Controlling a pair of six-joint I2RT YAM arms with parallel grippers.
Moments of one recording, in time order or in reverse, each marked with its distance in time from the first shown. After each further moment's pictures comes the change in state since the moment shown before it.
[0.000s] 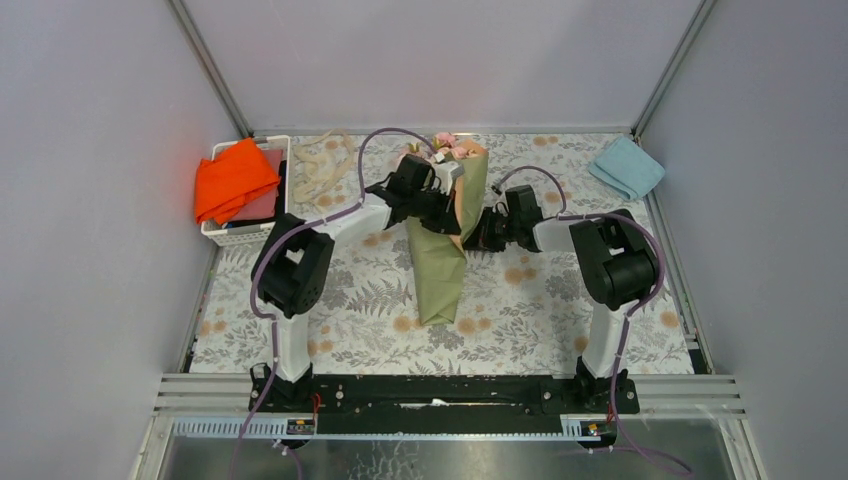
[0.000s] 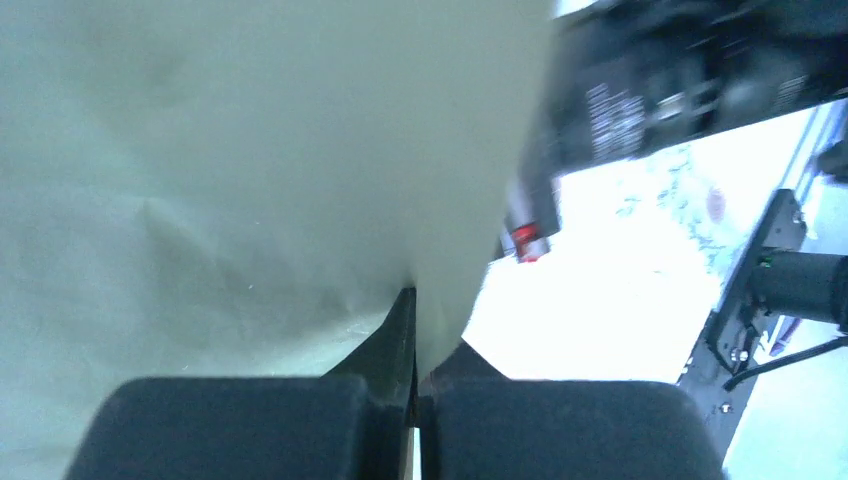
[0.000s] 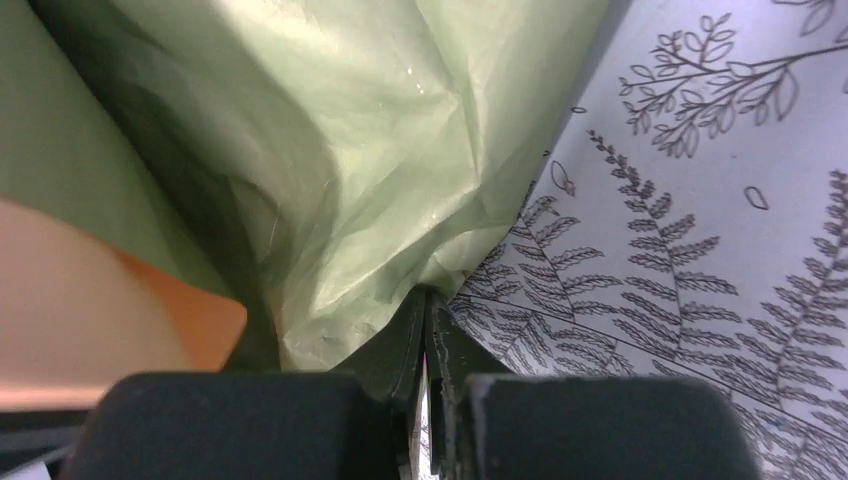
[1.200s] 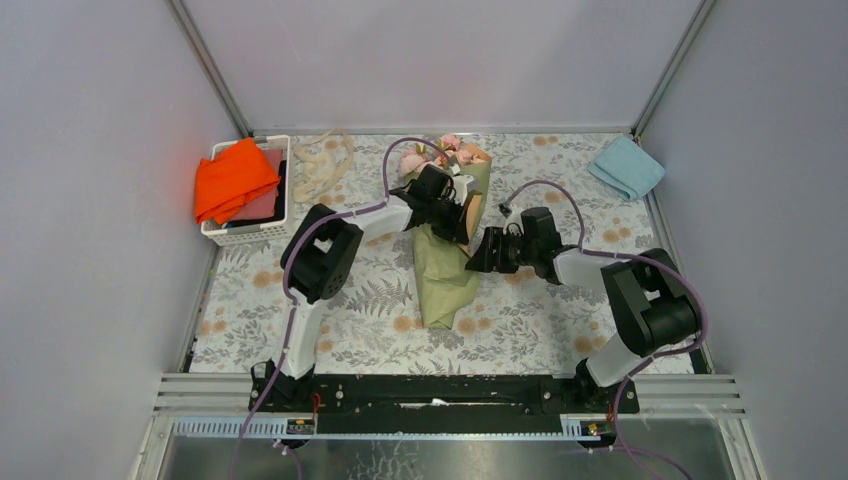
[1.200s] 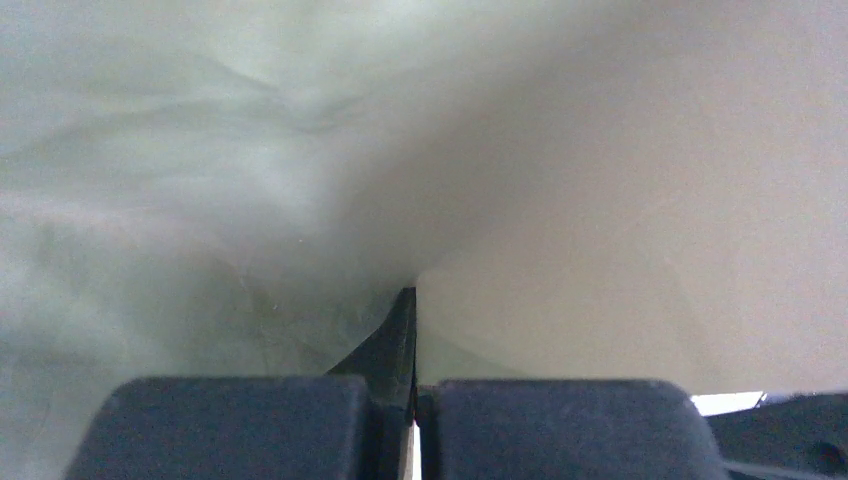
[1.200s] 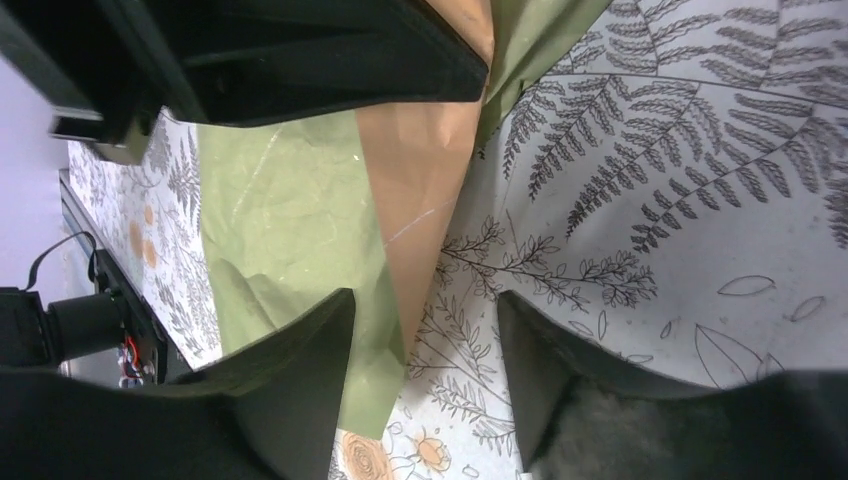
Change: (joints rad) left arm -0.053 0.194 0.143 -0.017 -0.053 0.027; right arm 0.019 -0.357 -0.315 0.048 -0.003 -0.158
